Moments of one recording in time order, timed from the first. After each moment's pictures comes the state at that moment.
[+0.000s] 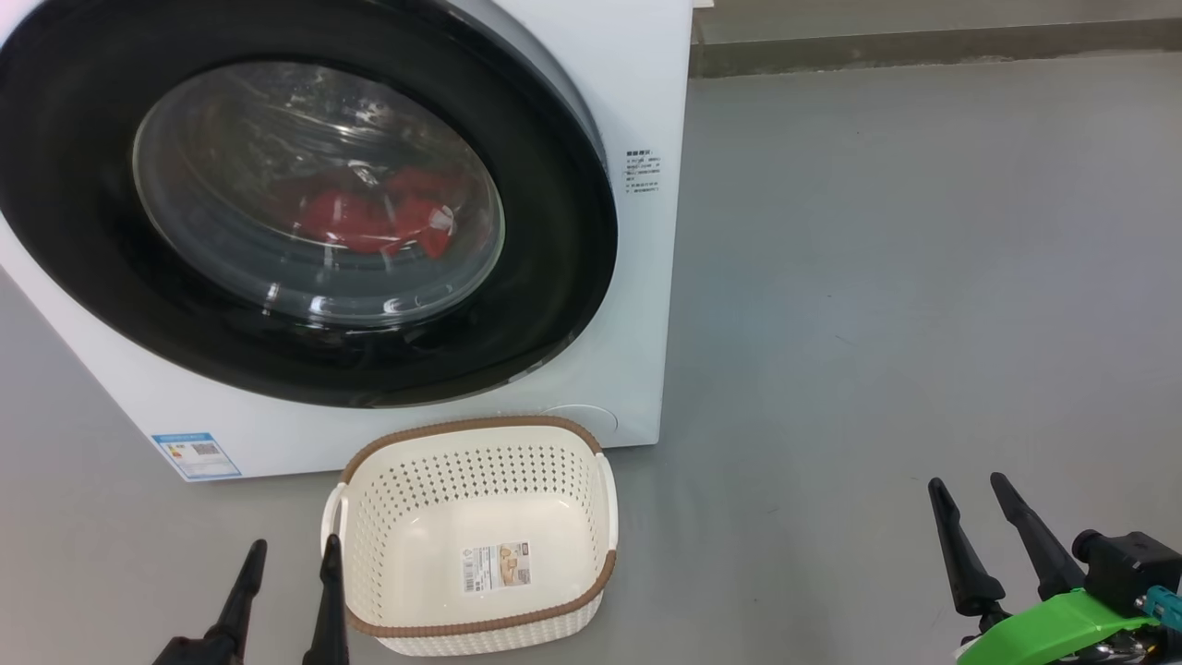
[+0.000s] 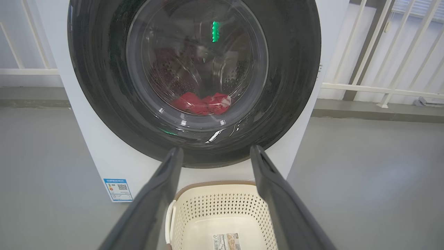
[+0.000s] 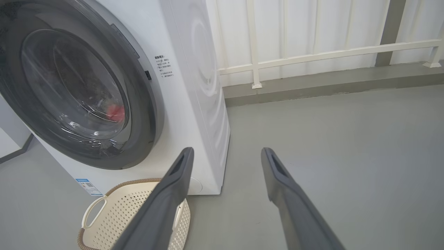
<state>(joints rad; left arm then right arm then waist) 0.04 0.03 -0.06 0.18 -0.20 -0.06 -0.25 -0.04 -0.22 0.02 0.27 0.40 0.13 -0.25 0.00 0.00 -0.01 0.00</state>
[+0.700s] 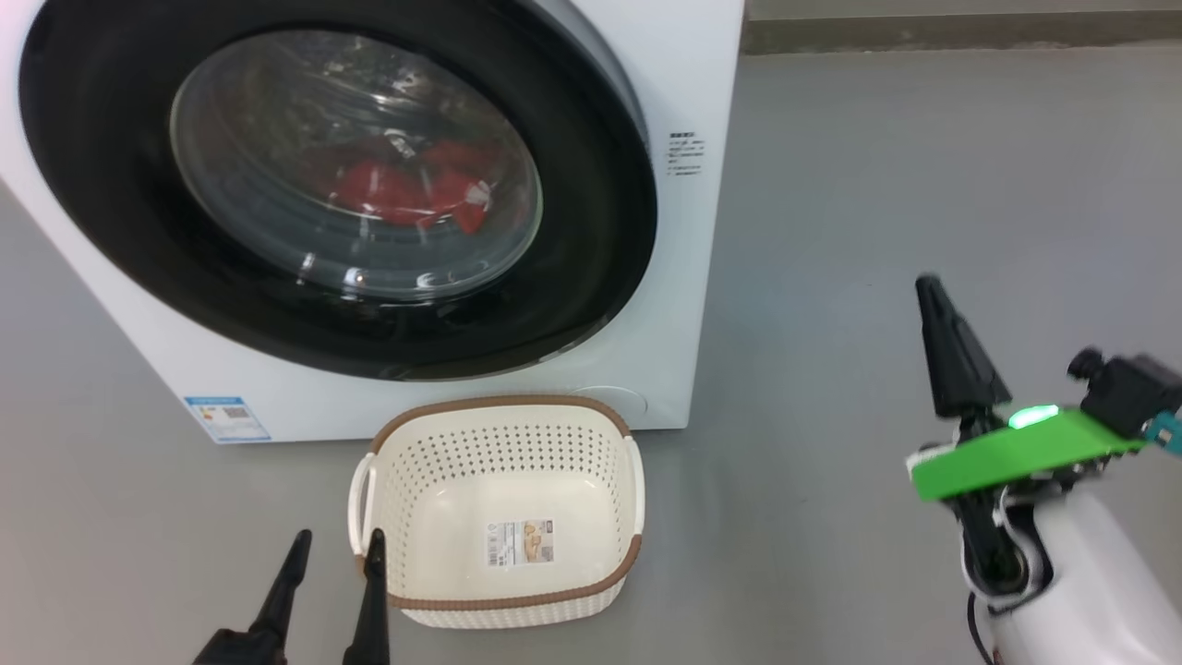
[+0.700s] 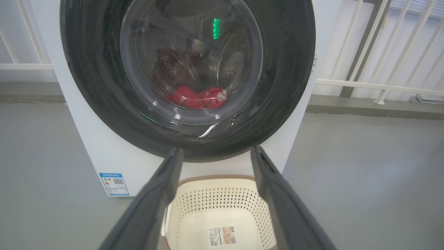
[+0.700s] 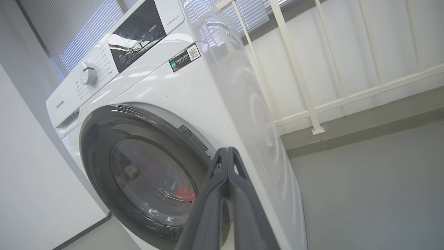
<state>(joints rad) 0.03 0.04 -0.14 0.16 -0.21 -0.03 -0.25 -0.36 -0.19 0.13 0.27 0.71 0.13 -0.25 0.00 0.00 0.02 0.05</state>
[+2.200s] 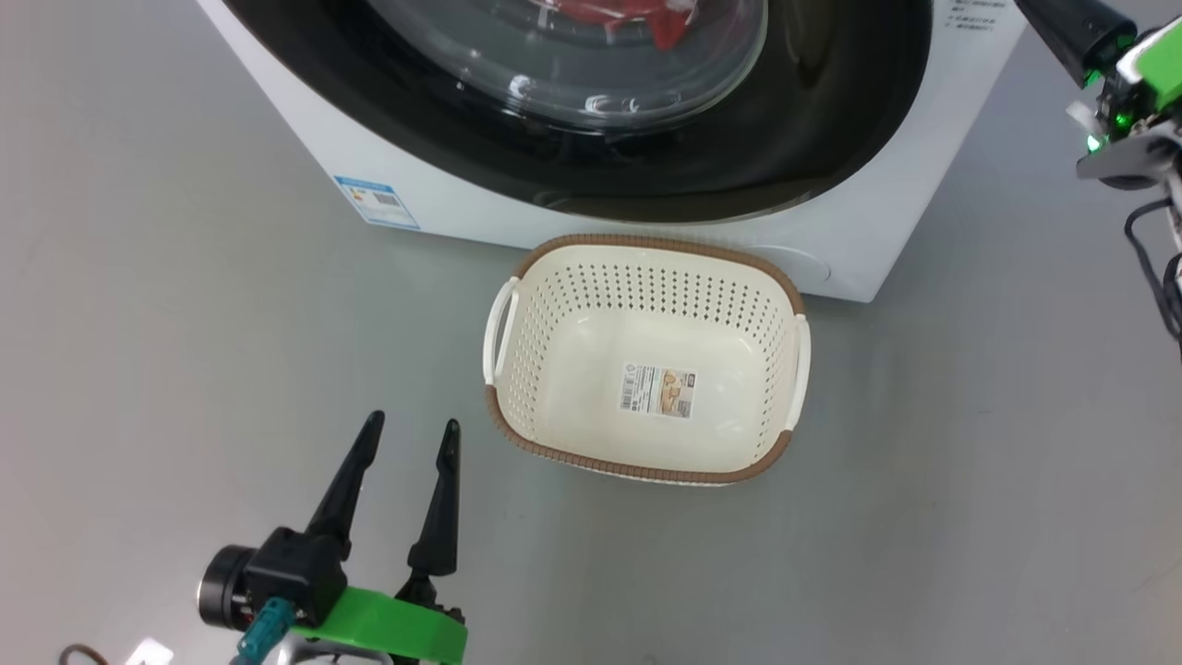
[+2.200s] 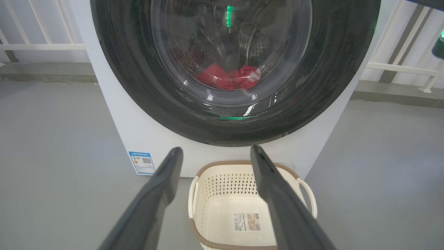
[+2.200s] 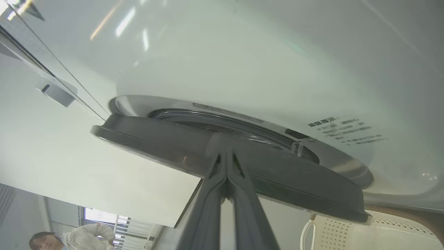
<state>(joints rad) -0.14 0.03 -0.29 0.12 -0.23 -0.01 -0.25 -1.09 -0.47 0.36 0.71 1.66 0.13 0.40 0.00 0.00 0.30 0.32</state>
